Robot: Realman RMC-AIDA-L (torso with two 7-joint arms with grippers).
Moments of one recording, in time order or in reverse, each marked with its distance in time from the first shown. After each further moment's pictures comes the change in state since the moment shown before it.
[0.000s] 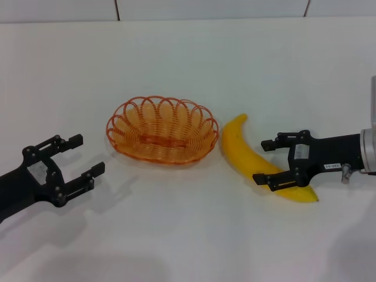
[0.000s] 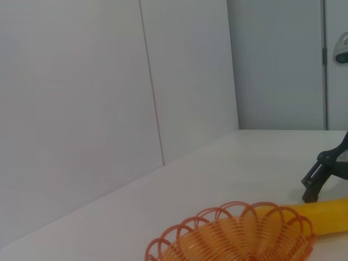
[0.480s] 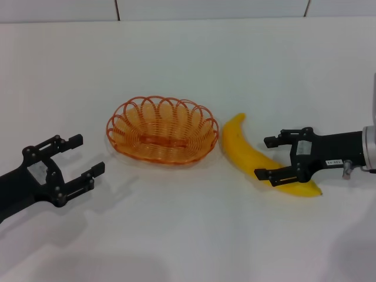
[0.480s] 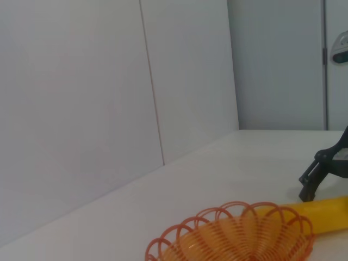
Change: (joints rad) left arm 0.000 0.000 0.000 0.000 0.000 0.000 -0.002; right arm -0.001 -0.002 0.007 -0.005 0.005 0.009 0.035
